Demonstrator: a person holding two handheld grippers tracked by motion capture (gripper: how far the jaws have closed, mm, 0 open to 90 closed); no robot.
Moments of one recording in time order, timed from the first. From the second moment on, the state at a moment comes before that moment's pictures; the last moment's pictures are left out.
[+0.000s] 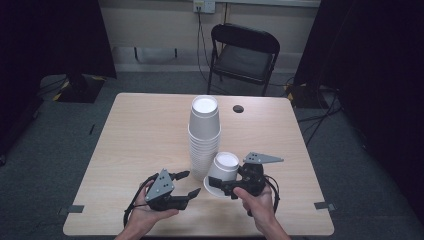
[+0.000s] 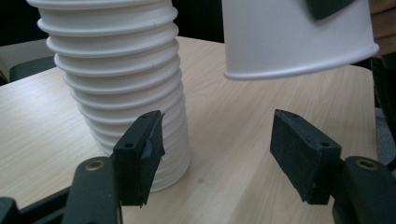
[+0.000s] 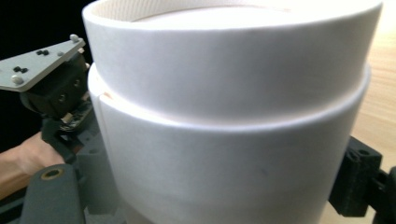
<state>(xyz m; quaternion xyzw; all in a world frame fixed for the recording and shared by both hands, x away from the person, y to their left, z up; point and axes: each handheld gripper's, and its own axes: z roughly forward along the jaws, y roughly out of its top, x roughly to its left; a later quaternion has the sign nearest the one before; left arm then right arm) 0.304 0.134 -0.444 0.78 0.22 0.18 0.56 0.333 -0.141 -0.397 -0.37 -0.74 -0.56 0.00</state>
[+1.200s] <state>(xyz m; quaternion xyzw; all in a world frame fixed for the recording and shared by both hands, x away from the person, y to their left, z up) 0.298 0.122 -0.450 0.77 0.18 0.21 0.57 0.324 -0.125 -0.408 -0.38 -0.73 -0.57 0.05</state>
